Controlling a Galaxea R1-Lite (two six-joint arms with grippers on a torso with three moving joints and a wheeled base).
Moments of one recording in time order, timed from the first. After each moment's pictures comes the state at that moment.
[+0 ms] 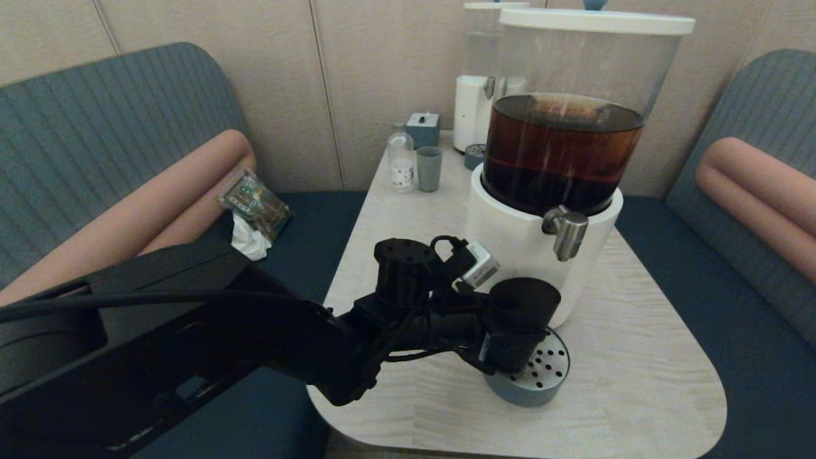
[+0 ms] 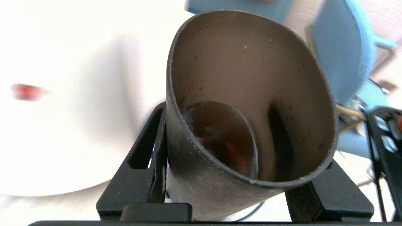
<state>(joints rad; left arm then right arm) -0.72 2.20 -1.15 -0.90 -0.58 0.05 0.00 0.00 -0.01 0.03 0.00 0.04</state>
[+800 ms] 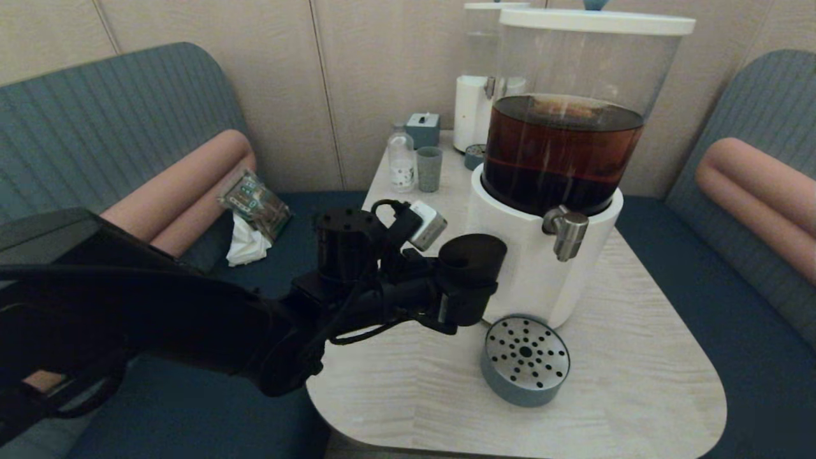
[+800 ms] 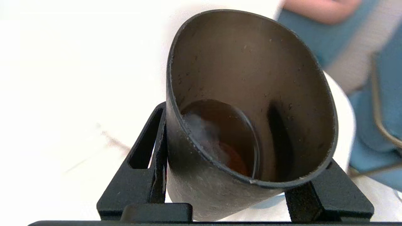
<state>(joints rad) -0.63 2.02 -1.01 -0.90 -0.41 0.04 0.00 0.00 -0.01 0.03 0.00 0.04</state>
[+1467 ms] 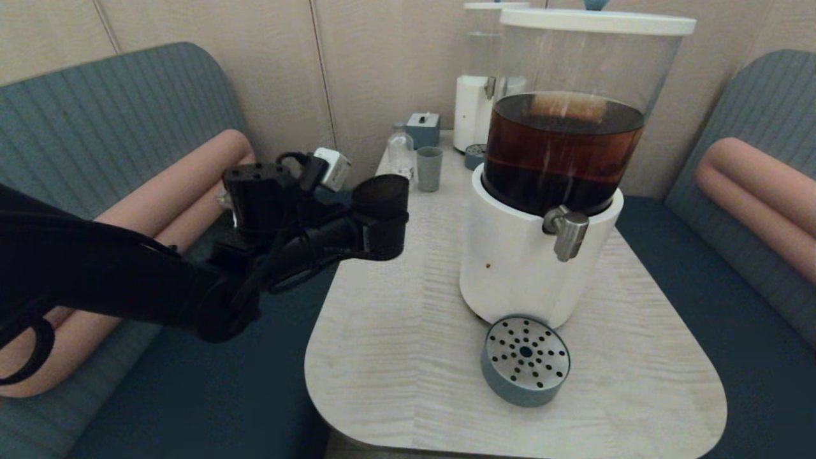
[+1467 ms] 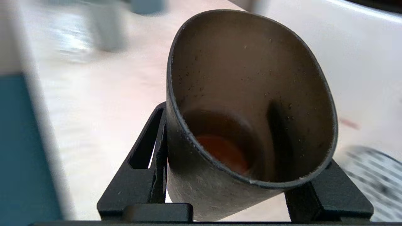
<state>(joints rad) -0.38 1.97 -1.06 -0.90 -0.31 0.00 0.00 0.00 -0.01 0.03 0.00 0.04</state>
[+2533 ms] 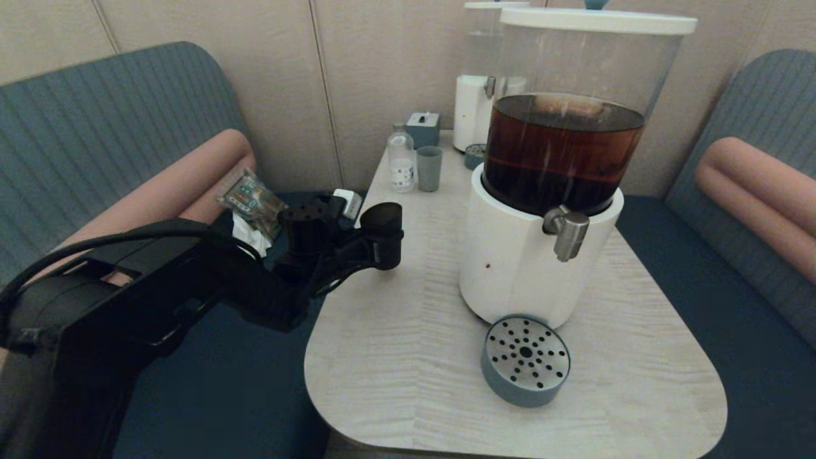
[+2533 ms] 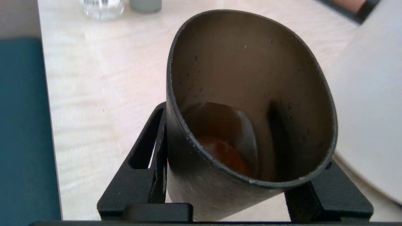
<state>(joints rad) -0.31 2.35 -1.32 -1.00 -0.27 -0.06 0.00 0.00 -0.01 0.03 0.00 0.04</state>
